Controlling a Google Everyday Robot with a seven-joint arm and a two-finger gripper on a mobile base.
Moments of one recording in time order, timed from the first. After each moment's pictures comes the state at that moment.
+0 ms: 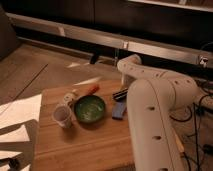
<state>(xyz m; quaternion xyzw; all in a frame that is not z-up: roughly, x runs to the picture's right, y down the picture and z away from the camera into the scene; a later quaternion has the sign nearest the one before) 0.171 0.023 0.970 -0.11 0.30 0.80 0.51</state>
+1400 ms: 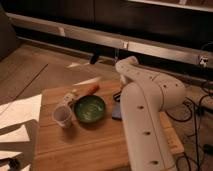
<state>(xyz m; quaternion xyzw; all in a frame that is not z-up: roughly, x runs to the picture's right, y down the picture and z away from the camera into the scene) 0.167 0.023 1.006 -0.11 0.29 0.79 0.53</state>
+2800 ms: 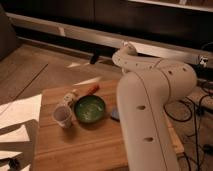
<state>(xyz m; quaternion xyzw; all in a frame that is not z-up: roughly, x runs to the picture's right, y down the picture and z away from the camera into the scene) 0.194 -0.045 0.910 0.04 0.30 0.79 0.53</state>
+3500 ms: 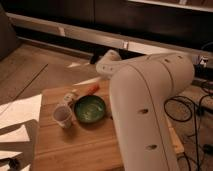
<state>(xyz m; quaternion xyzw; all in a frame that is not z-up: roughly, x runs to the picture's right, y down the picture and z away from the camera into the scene) 0.127 0.020 0.870 0.01 0.36 0.72 0.59</state>
